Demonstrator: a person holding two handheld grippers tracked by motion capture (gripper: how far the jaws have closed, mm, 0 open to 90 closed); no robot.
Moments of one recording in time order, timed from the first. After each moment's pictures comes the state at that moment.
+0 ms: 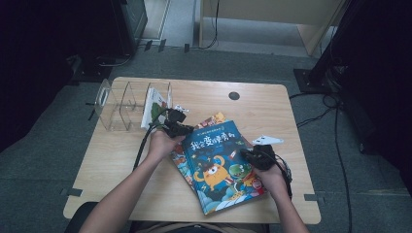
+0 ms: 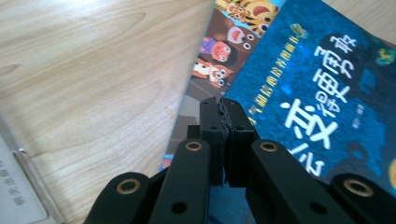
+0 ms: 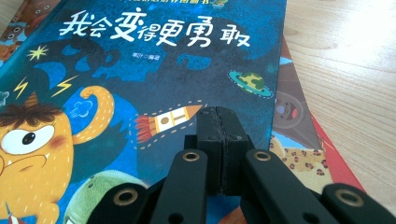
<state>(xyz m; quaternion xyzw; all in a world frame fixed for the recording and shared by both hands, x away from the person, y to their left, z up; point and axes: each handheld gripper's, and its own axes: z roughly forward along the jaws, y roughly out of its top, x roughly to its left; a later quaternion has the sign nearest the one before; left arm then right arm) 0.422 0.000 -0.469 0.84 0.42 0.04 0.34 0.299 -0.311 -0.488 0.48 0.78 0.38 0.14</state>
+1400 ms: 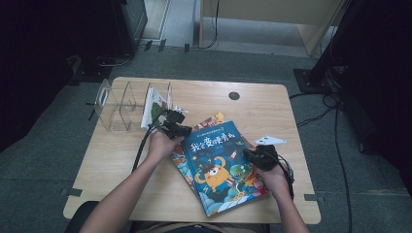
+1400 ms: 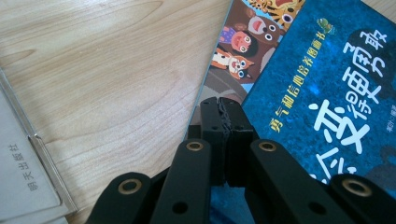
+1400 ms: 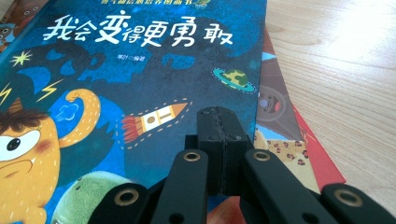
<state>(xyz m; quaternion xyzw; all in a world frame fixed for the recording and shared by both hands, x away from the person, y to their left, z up) 0.420 0.002 -0.475 0.84 0.43 0.05 0.32 0.298 -0.319 -0.489 0.49 0.77 0.38 0.14</state>
